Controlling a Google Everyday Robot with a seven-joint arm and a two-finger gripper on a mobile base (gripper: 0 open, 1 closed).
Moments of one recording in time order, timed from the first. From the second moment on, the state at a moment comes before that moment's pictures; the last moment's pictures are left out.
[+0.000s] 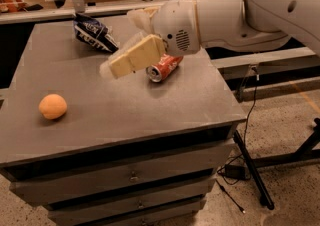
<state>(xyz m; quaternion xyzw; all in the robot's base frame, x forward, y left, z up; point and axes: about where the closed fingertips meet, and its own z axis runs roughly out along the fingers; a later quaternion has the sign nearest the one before) 0.483 0.070 1.015 -0.53 0.59 0.39 0.46</state>
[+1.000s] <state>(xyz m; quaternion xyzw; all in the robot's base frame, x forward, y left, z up) 0.481 0.101 0.994 -0.50 0.65 0.37 0.43</state>
